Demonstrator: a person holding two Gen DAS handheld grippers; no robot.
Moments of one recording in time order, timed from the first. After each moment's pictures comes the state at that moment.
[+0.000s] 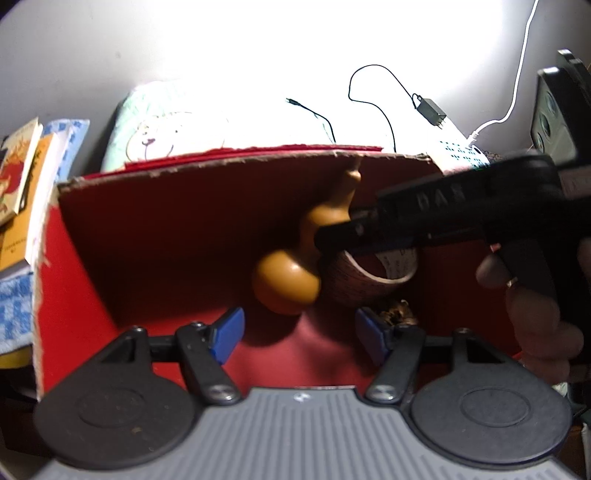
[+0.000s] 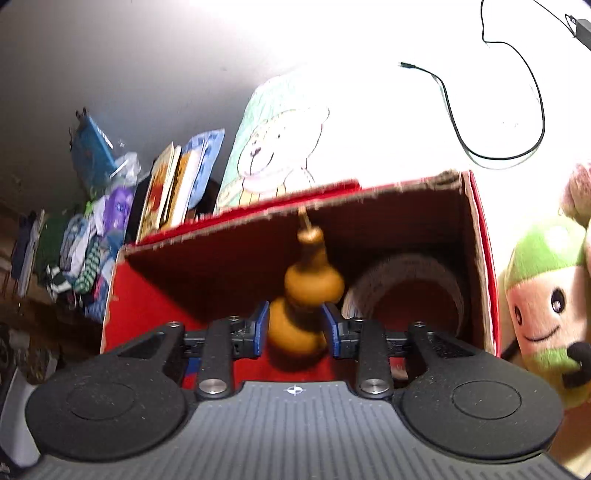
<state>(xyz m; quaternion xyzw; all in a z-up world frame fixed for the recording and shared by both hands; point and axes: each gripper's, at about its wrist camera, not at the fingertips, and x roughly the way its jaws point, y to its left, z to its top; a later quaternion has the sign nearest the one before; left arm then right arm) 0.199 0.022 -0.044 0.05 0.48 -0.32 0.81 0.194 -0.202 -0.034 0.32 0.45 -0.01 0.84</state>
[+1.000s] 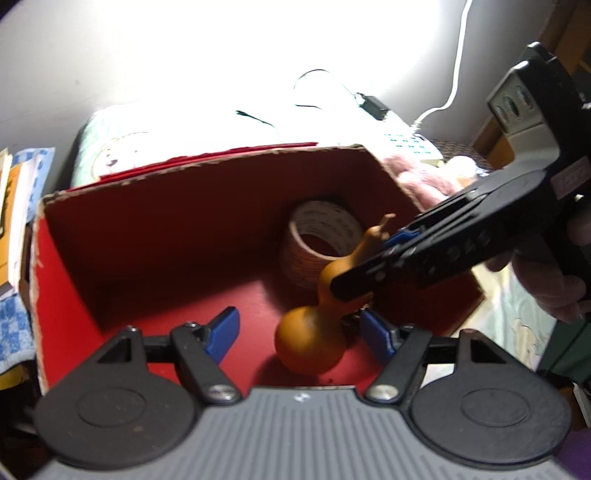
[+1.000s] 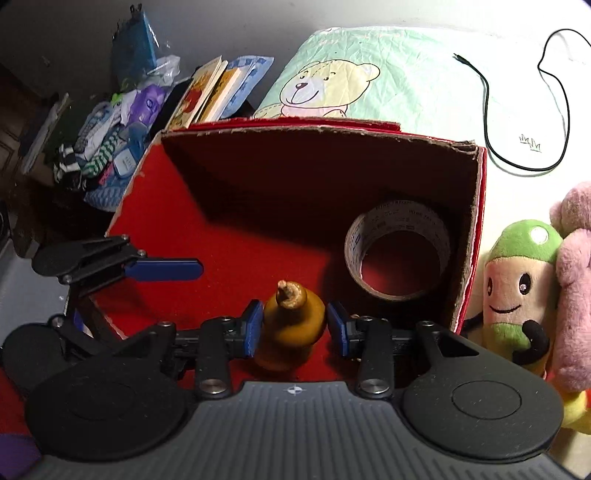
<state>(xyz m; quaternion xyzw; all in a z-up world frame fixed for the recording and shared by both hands) 0.171 0.036 -0.031 0.06 0.45 -0.41 0.79 0.160 -0.176 -0.010 0.17 0.54 0.08 0.82</state>
